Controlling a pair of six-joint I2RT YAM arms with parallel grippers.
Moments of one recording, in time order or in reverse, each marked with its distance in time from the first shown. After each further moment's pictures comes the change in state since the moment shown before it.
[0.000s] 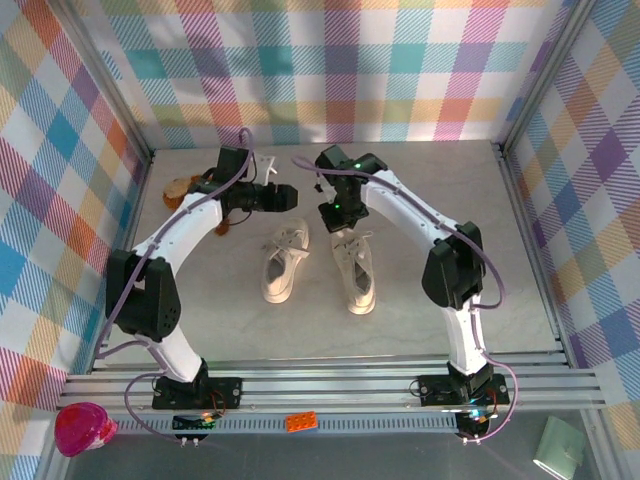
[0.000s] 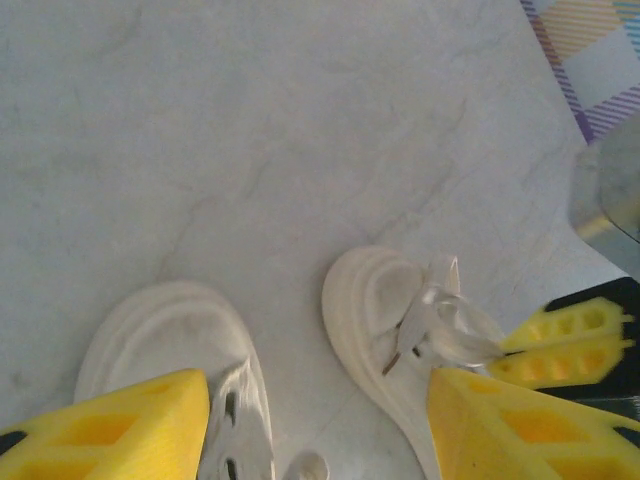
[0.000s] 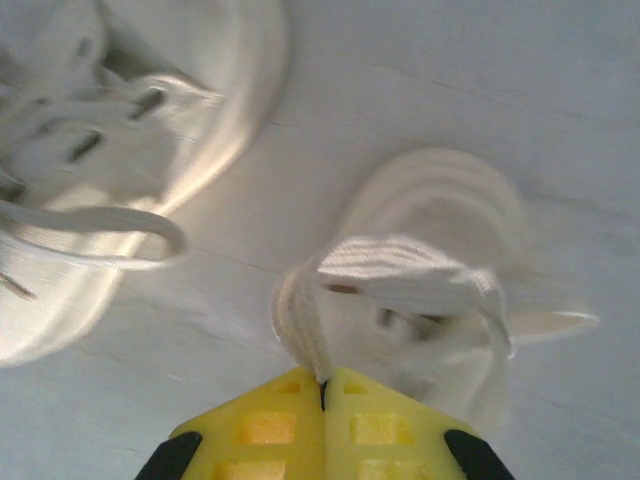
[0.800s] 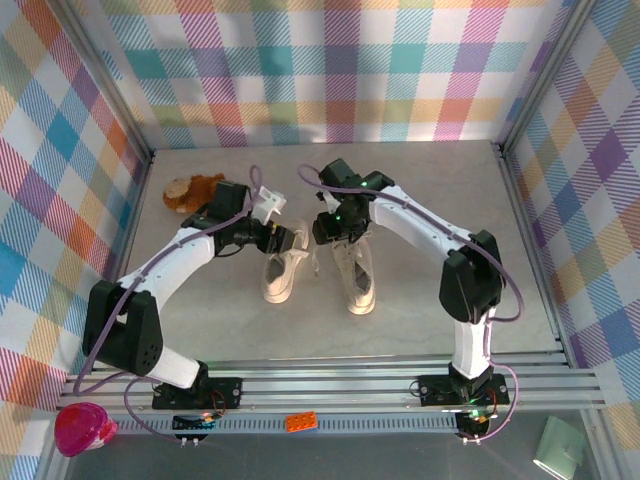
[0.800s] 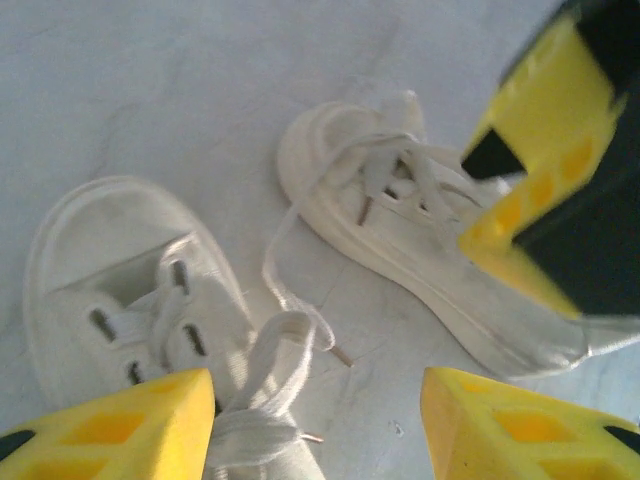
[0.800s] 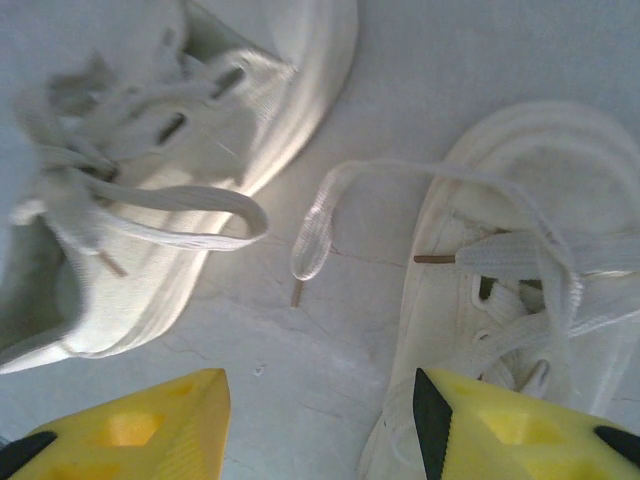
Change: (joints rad) left arm -0.051 -0.214 -0.320 0.066 0.060 0.393; right arm 0.019 -0.187 -0.283 0.219 -0.069 0.128
